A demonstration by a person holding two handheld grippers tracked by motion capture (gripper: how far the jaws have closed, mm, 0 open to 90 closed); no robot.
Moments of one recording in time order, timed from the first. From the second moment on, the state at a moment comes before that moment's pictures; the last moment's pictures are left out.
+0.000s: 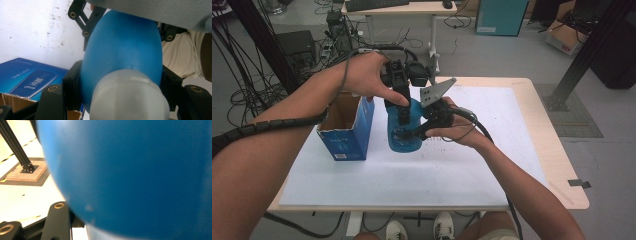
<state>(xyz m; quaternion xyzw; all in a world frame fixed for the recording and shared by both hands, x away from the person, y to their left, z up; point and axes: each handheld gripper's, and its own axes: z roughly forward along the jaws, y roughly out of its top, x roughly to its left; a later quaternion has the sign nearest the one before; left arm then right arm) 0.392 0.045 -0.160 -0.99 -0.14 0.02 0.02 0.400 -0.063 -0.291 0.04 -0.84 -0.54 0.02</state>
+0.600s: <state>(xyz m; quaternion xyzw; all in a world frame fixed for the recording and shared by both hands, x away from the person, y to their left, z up) 0.392 0.045 -0.158 -0.99 -0.14 0.02 0.02 0.400 -0.064 -0.290 0.04 -0.84 -0.54 0.01</state>
